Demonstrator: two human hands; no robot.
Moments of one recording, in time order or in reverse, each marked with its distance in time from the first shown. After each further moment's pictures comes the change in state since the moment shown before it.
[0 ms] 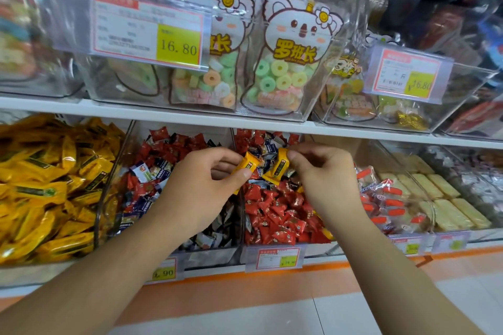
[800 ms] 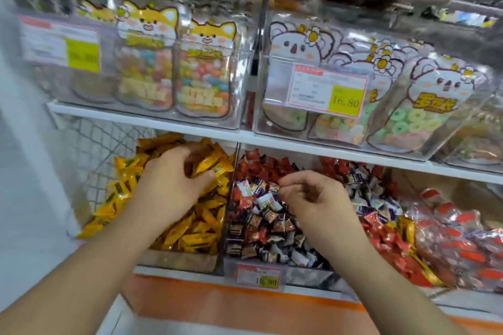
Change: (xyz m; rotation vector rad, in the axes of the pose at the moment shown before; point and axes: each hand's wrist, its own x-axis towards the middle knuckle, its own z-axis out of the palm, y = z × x) left_hand -0.040 -0.054 -0.178 0.437 0.361 -0.200; right_hand -0.062 -0.084 0.115 0.126 -0.424 -0.051
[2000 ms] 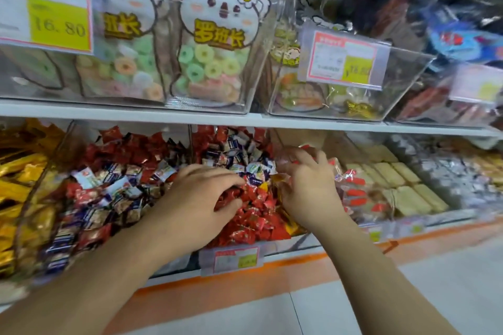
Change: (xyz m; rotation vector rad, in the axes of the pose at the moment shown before) left_hand -0.049 0.154 0.188 0.119 -0.459 0.576; right_hand -0.004 0.132 -0.186 -1.126 0.247 -0.027
